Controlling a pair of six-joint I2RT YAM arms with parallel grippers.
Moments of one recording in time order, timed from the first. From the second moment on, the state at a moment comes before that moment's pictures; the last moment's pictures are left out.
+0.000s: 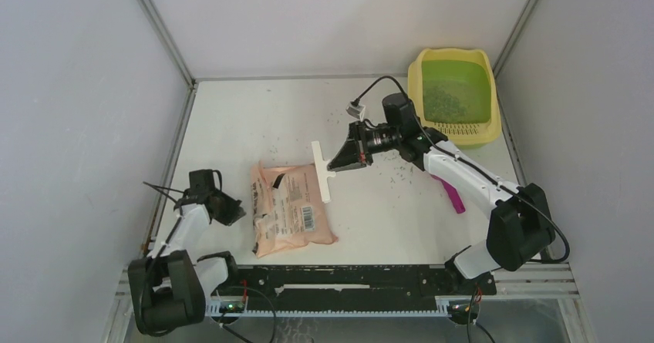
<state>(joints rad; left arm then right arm) 0.20 1.03 0.42 -0.52 0.09 -0.84 0.54 1.48 1.15 -0.20 -1.05 0.82</state>
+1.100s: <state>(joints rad) 0.18 1.09 0.35 -0.26 0.33 -0.74 0.49 1.46 1.08 -0.12 -1.09 0.84</state>
